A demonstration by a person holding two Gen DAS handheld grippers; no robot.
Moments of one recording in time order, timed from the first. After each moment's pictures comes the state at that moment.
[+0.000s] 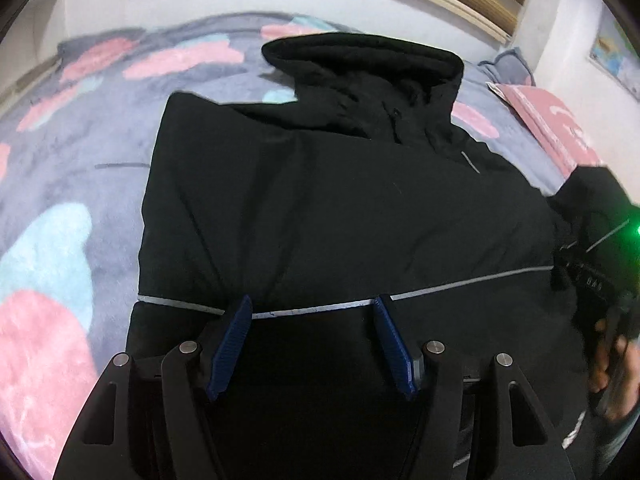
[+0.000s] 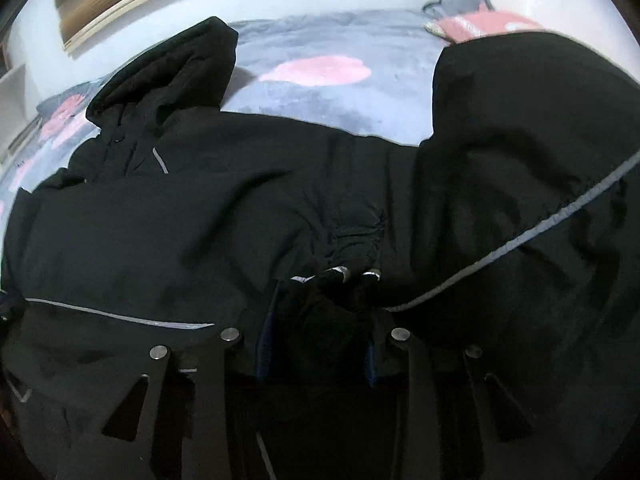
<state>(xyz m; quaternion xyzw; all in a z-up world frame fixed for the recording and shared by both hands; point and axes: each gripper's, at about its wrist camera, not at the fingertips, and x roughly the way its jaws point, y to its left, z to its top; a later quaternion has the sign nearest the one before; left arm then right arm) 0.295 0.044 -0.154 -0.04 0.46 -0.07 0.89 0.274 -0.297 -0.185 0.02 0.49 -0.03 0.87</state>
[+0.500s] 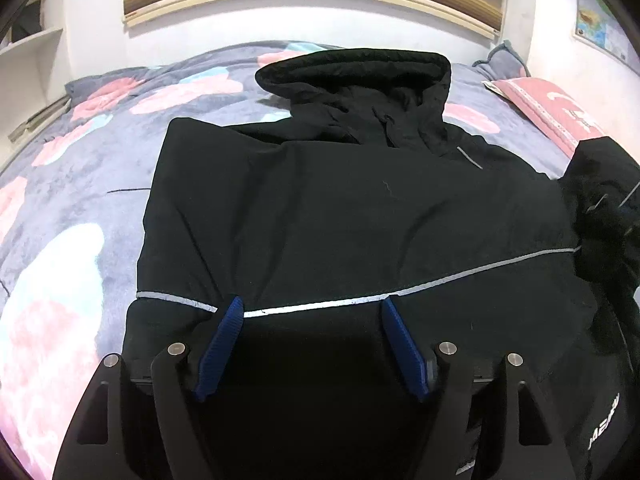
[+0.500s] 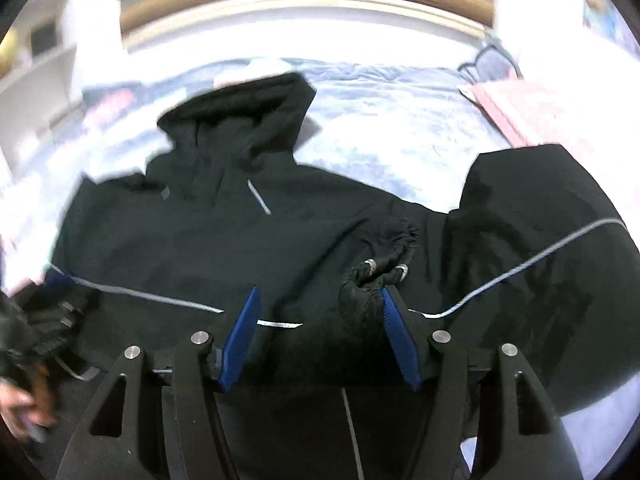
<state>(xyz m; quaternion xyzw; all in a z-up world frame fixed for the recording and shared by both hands) 0.278 0.032 -0.160 0.00 0.41 -0.05 0.91 0.233 -0.242 -0.125 -0.04 0.44 0.01 0.90</state>
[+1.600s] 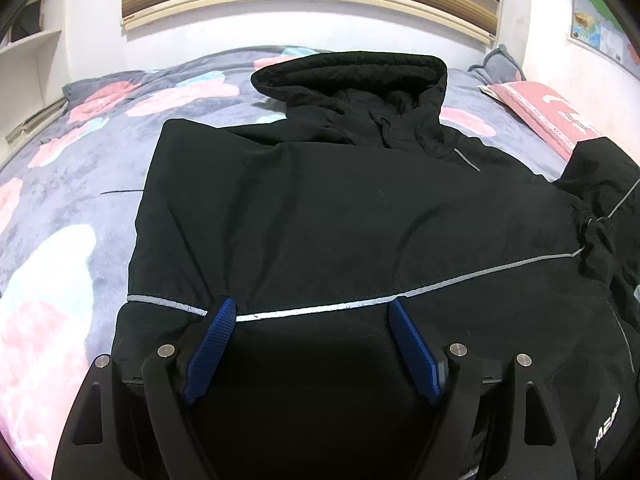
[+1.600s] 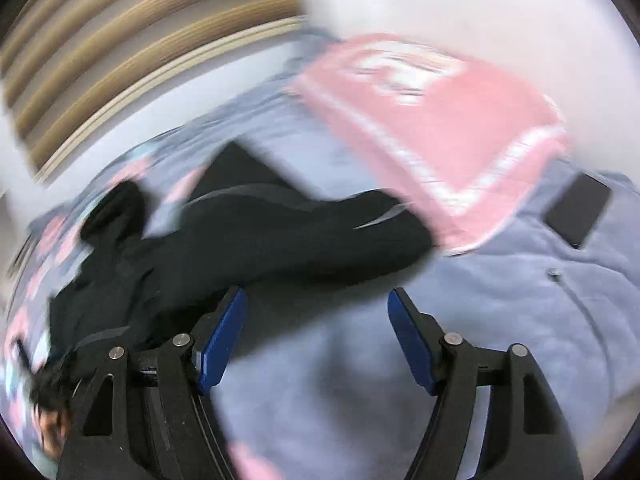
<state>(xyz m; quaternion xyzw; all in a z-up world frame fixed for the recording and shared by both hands) 0.282 0.028 -0.166 -0.01 0.40 -0.06 0.91 0.137 -0.534 -0.051 0.17 0.41 -0.14 0.89</state>
